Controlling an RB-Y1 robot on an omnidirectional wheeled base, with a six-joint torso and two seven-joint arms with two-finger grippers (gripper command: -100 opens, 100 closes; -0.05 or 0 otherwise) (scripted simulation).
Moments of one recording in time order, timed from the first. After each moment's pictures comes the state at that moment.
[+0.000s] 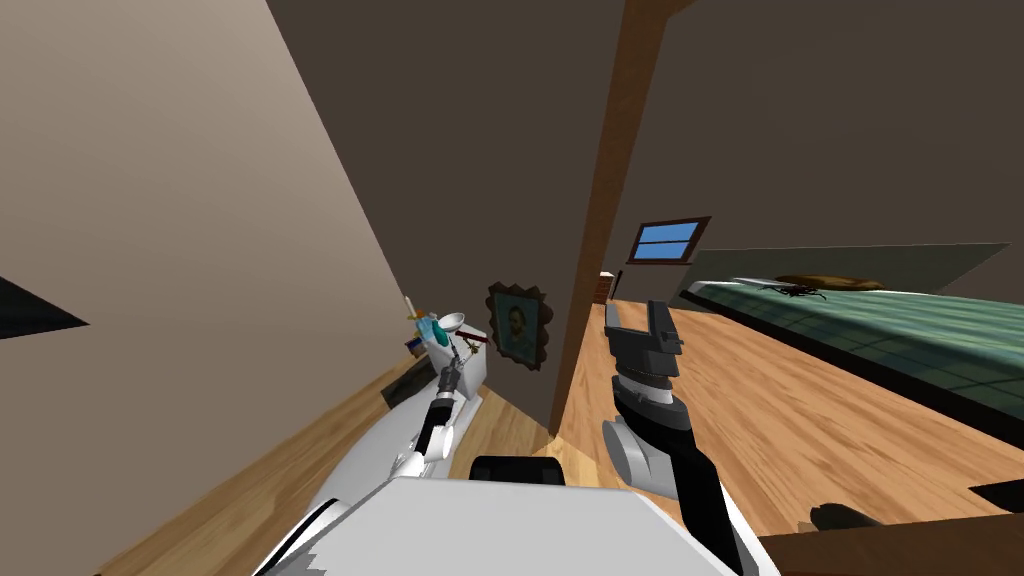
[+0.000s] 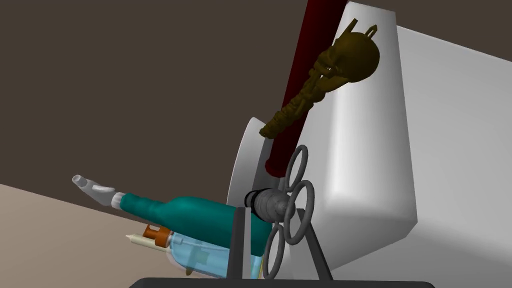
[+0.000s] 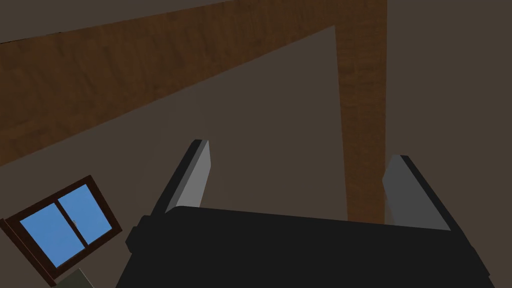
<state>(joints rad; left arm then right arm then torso) -0.17 0.19 -0.09 -0.56 0.36 -1.03 0.14 0.46 0.01 0.02 -2.37 0.01 -0.63 0.00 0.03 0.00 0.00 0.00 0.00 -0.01</state>
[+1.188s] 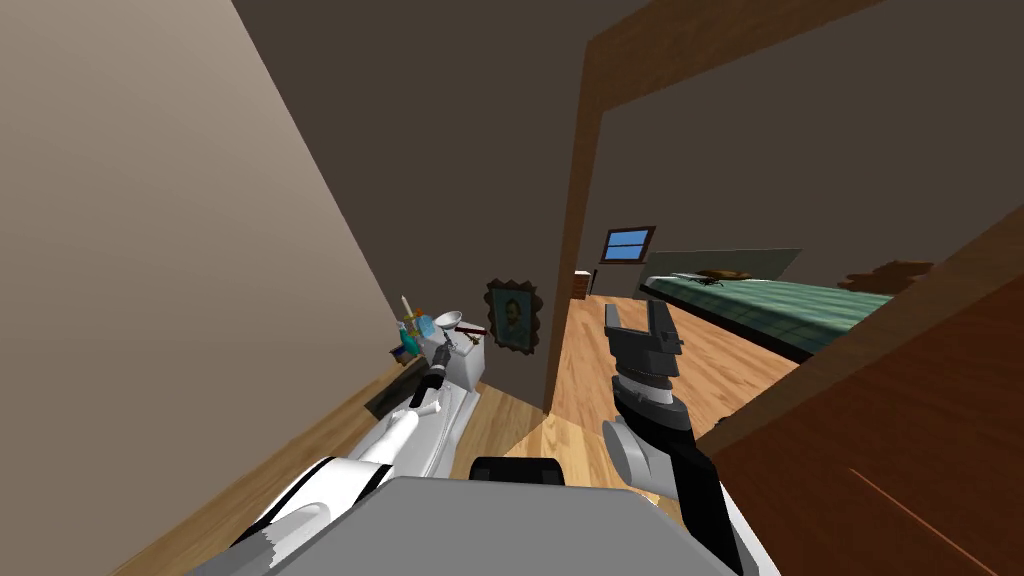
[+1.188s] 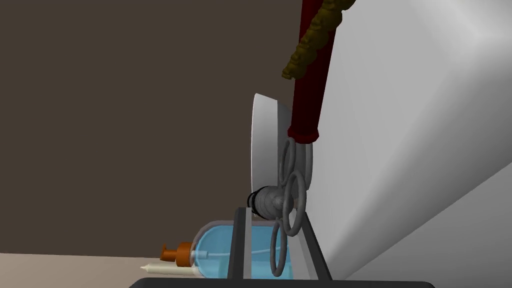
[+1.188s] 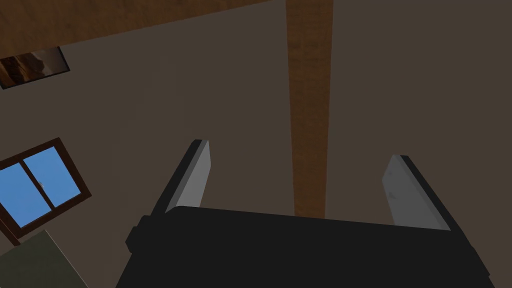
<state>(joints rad) -0.31 0.33 0.01 -0.61 0.38 -0.68 -0.02 0.46 0.01 0.02 -2.37 0.01 -0.63 0.00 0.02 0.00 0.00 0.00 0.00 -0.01</state>
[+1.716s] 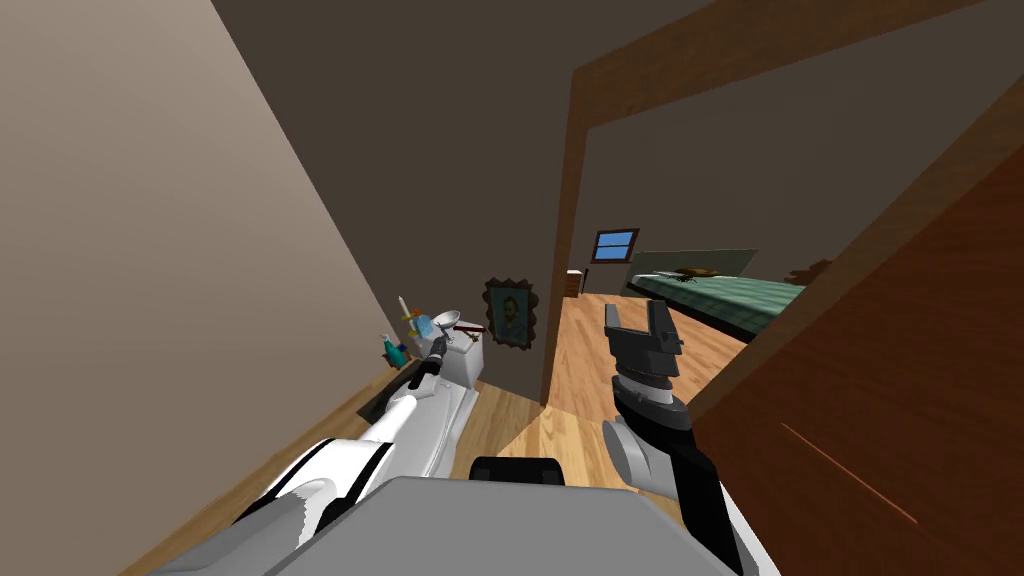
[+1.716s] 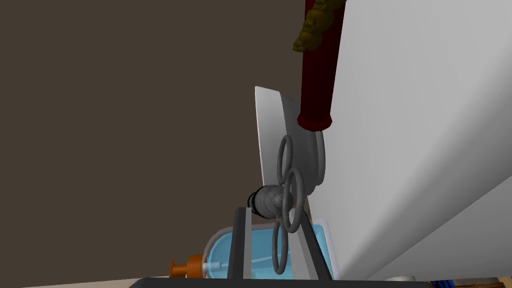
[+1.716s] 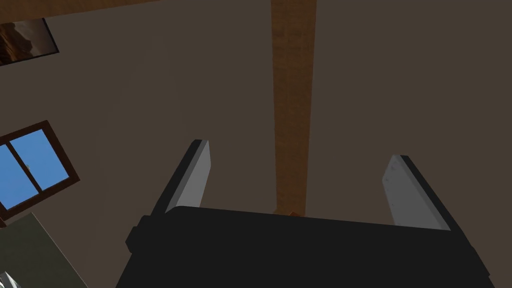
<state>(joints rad) -0.38 0.39 0.05 -0.61 0.37 -0.52 -0.08 0.46 0.01 0.02 -2.37 0.01 -0.63 0.00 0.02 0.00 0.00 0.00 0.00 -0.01</state>
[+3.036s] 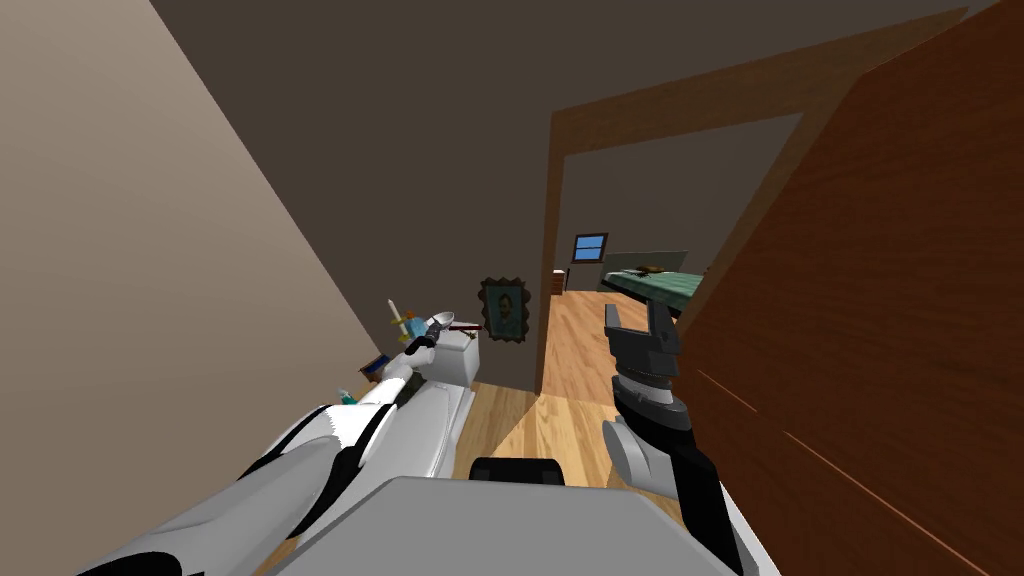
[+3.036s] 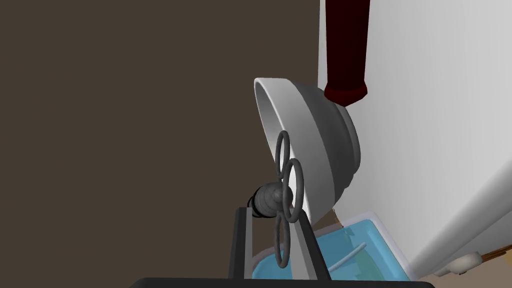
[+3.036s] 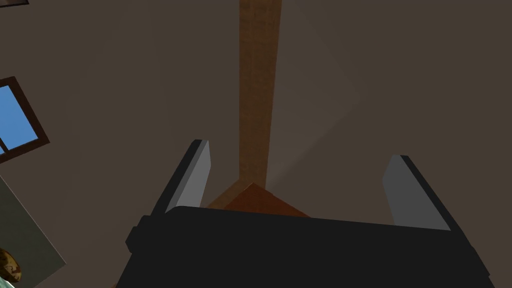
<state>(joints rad) -0.55 0.52 0.13 -0.61 0.35 -0.12 -0.22 0.46 0.01 0.02 -2.37 0.01 -0.63 0.00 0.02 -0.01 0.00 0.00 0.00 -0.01</state>
